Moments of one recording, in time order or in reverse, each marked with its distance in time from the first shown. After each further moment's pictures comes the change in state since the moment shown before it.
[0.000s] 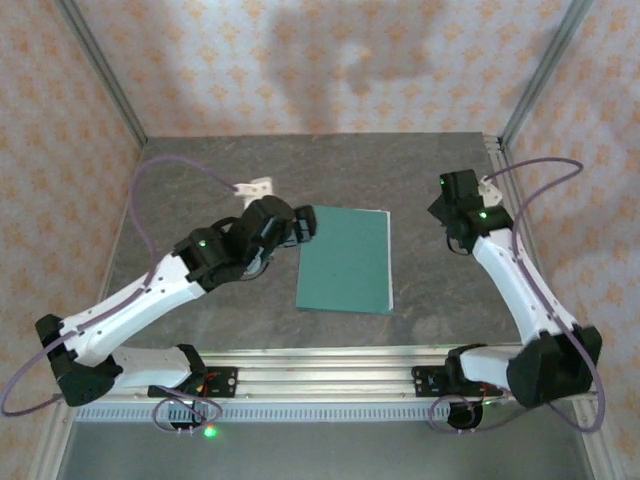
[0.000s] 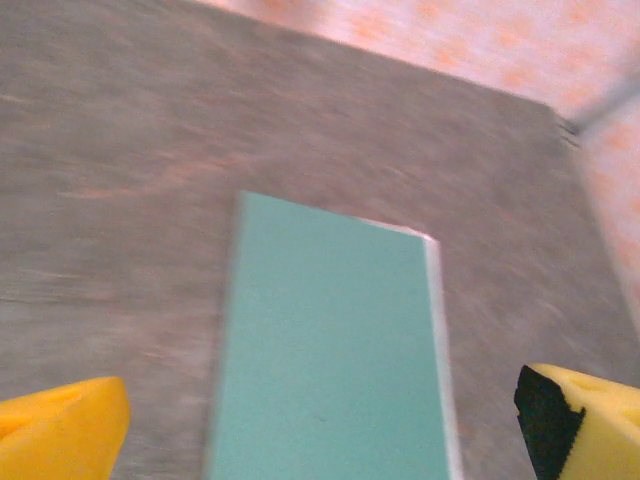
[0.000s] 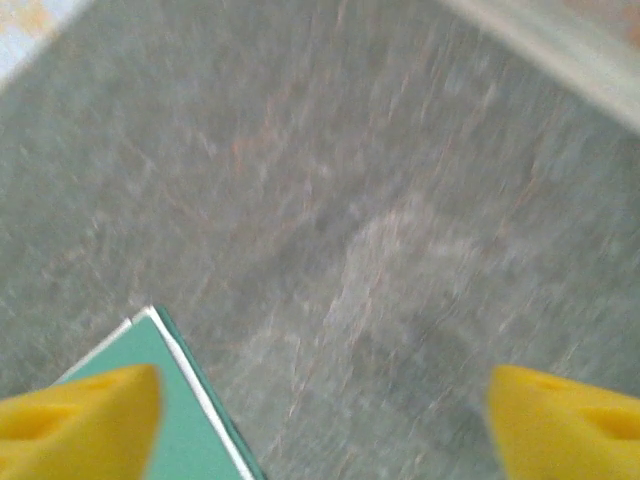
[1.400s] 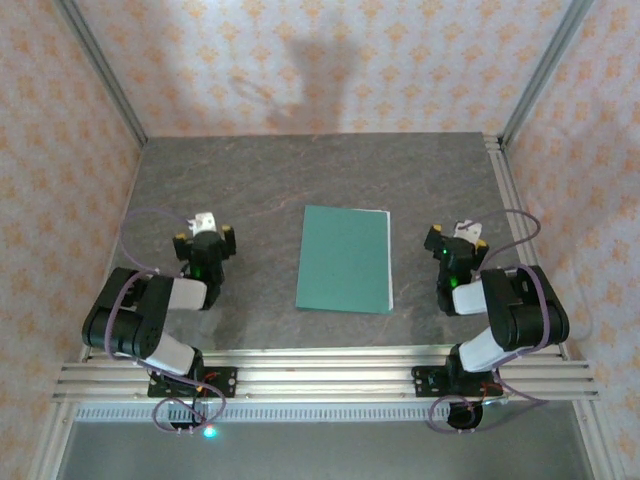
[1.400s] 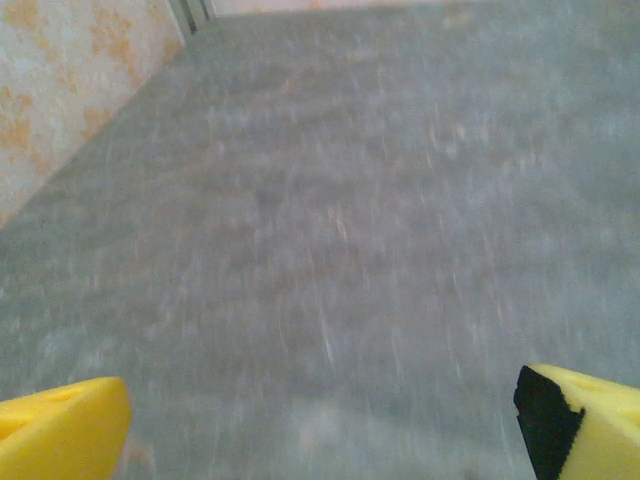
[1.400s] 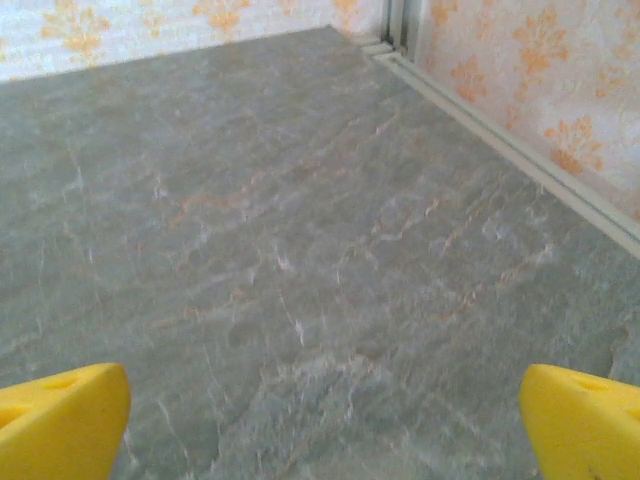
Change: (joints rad) left arm 0.746 0.309 -0.937 1.568 0.055 0.780; right arm -0.126 0.334 -0.848 1.746 0.002 -0.664
